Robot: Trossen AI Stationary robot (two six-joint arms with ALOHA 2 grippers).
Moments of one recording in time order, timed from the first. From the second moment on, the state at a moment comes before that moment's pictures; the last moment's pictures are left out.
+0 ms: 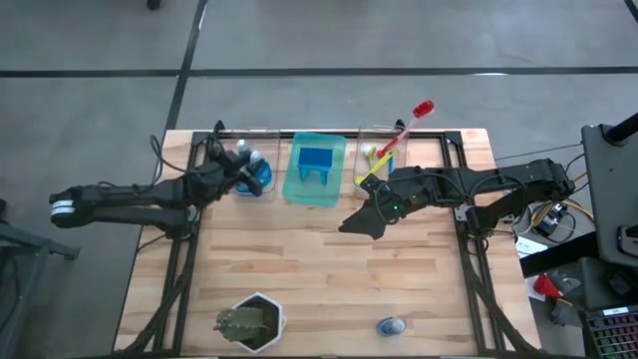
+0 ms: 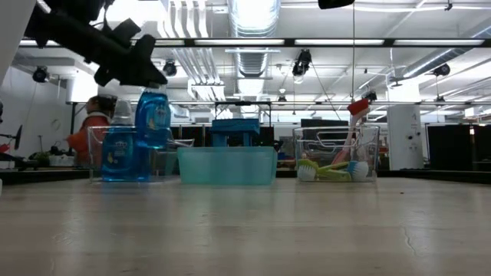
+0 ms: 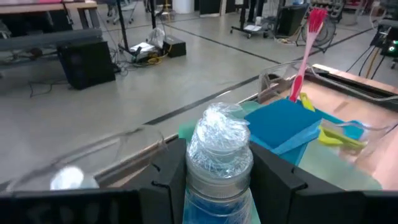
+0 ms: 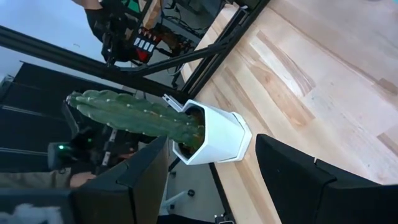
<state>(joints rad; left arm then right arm) 0.22 0.75 0.44 0.08 -0.62 -0.20 0.13 1.34 1.27 -0.35 -0.13 1.07</state>
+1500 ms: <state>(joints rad) 0.22 0.75 0.18 0.36 -0.56 -0.16 0.13 1.34 1.27 -0.36 -0.13 1.04</state>
